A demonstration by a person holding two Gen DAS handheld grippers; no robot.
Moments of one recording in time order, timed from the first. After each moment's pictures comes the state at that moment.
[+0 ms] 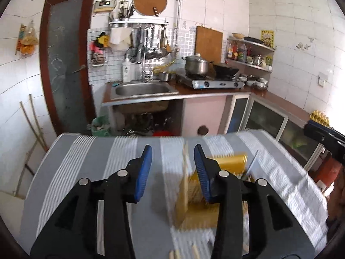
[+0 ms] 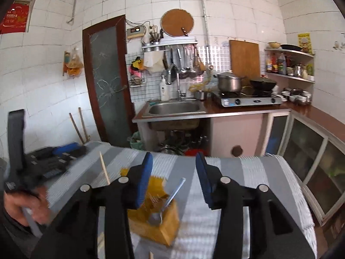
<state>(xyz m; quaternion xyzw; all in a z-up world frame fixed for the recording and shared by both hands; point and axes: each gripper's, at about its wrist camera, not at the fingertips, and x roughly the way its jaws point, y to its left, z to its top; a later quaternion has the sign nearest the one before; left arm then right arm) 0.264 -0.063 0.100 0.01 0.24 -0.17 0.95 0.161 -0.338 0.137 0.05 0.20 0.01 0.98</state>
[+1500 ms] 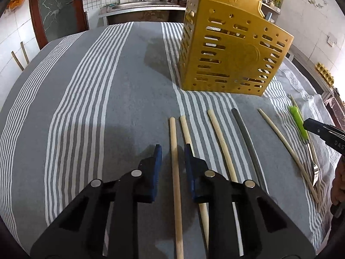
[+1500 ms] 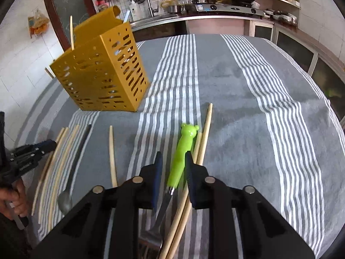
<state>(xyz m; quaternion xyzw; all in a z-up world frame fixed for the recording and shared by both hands) 0.210 -0.054 -0.094 0.04 0.46 -0.17 0.87 0.129 -0.342 -0.059 0.10 0.44 -0.04 0.89</state>
